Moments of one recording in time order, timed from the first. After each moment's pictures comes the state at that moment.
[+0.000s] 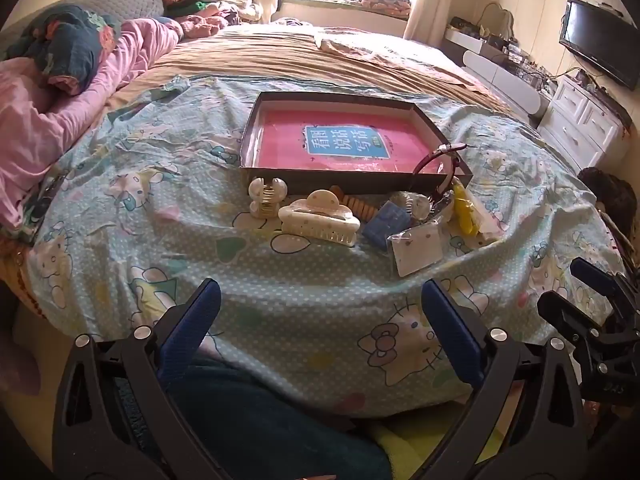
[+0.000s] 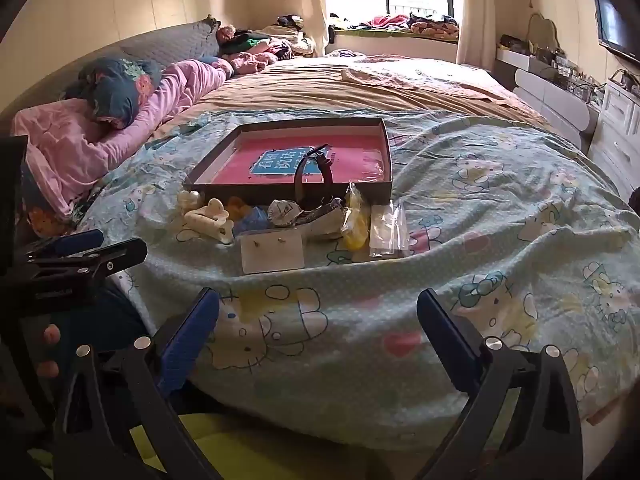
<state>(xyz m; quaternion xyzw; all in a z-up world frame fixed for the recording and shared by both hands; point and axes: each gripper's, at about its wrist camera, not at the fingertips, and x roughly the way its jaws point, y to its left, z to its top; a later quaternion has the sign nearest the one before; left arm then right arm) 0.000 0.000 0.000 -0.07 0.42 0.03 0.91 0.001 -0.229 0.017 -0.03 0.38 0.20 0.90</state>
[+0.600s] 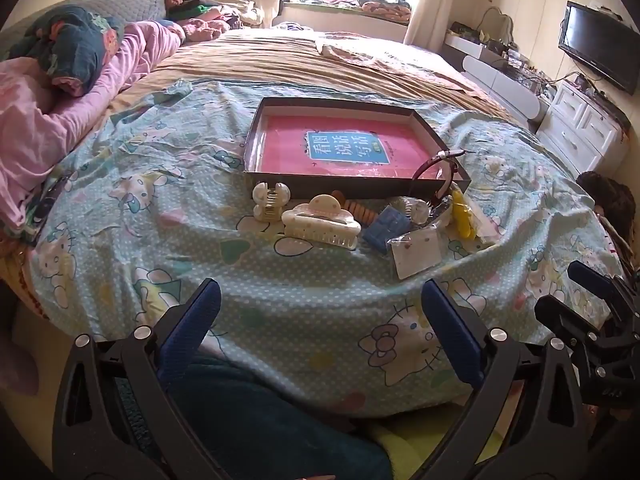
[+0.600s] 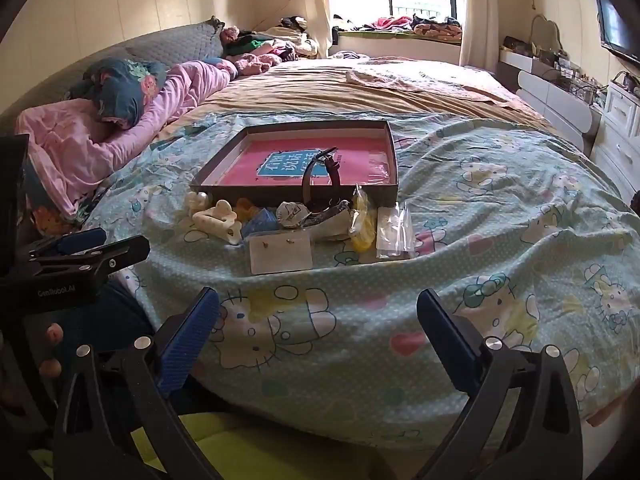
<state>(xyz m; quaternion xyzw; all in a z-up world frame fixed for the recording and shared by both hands) -0.004 0.001 0.010 -0.07 0.41 0.03 0.91 -0.007 -0.222 0.023 -0.03 0.38 0.21 0.90</state>
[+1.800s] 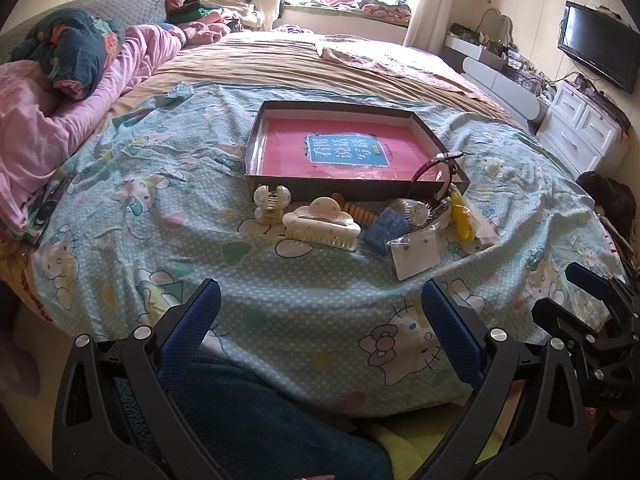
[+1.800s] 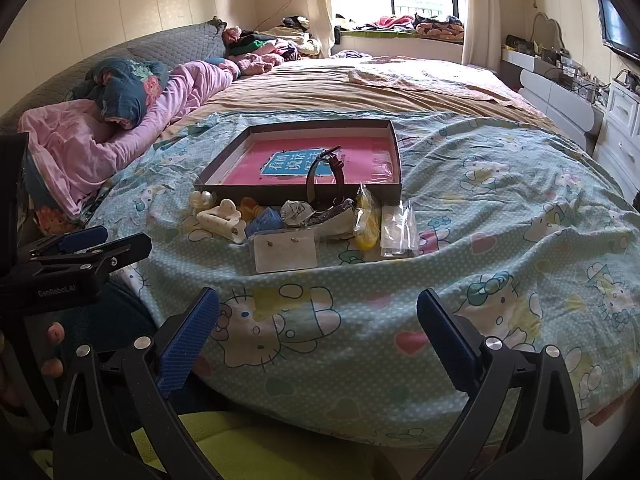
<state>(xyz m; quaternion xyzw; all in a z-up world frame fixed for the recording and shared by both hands) -0.008 0.004 0.011 -0.07 0.40 0.03 0.91 -0.008 -0.222 0.024 -0.03 0.38 0.21 0.90</state>
